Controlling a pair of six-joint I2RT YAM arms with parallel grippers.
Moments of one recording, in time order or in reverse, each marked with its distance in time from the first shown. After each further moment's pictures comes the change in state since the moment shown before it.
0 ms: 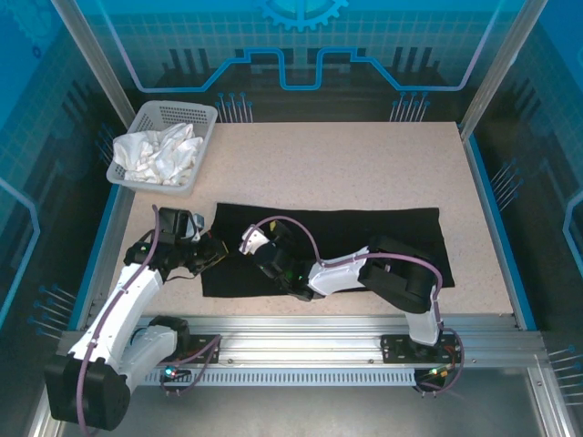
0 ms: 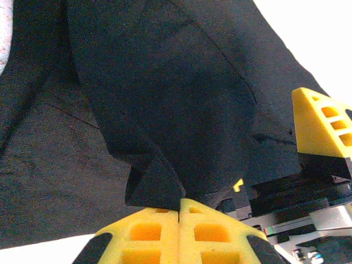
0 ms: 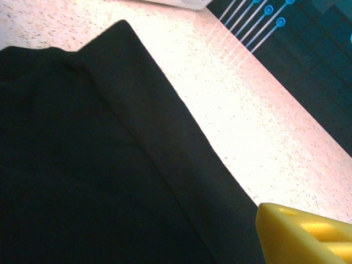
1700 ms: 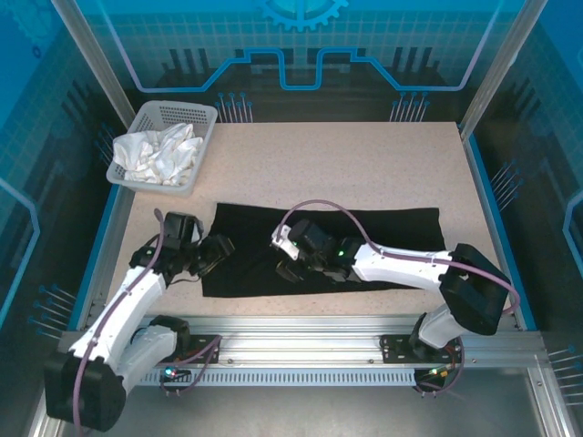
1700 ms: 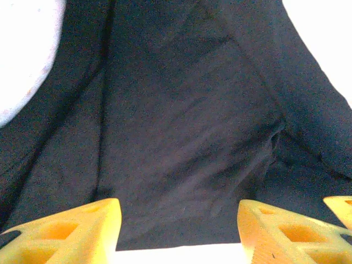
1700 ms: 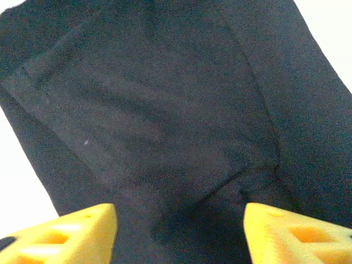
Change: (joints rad) left arm -0.052 0.027 -0.054 0.093 -0.143 -0.070; right arm -0.178 -0.398 -0.063 -0.669 -0.696 0.231
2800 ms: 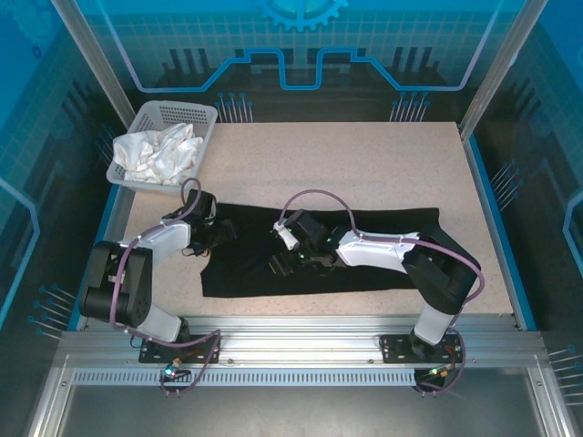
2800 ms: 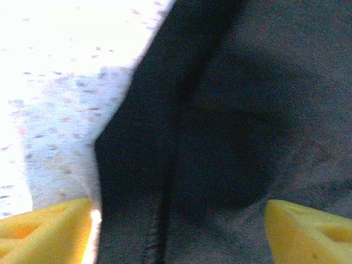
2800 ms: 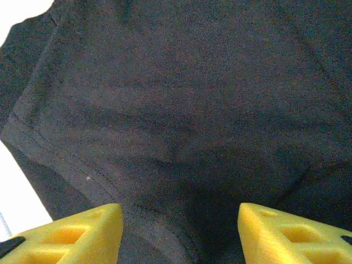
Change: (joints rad) left arm 0.026 0.573 0.122 0.276 -0.193 0.228; right arm -0.089 0.179 0.066 0.026 -0.212 0.276
